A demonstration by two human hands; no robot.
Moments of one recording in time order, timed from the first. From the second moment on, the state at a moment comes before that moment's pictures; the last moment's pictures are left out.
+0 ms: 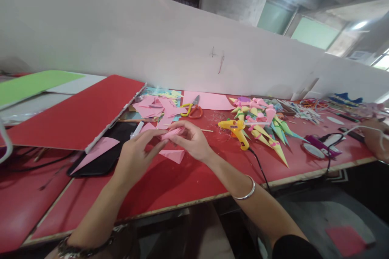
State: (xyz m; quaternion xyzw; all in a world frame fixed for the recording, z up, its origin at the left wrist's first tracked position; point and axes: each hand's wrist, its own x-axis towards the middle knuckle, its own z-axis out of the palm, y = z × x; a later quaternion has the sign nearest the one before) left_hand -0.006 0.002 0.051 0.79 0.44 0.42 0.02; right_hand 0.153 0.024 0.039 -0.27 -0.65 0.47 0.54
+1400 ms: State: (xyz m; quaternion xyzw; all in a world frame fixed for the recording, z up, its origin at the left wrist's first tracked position) left_hand -0.001 0.004 0.049 0.73 0.46 0.49 0.14; right_hand 0.156 0.019 0.040 -0.27 -0.71 0.31 0.57
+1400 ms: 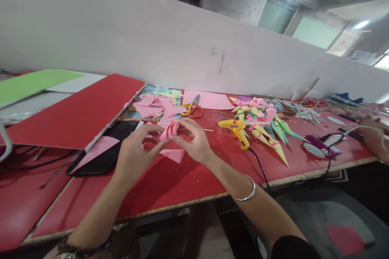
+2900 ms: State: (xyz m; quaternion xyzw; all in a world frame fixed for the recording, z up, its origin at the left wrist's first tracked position) left_hand 0.002 0.002 0.051 0.74 0.45 0.49 0.00; right_hand 0.156 0.019 0.039 -0.32 -0.77 0.09 0.55
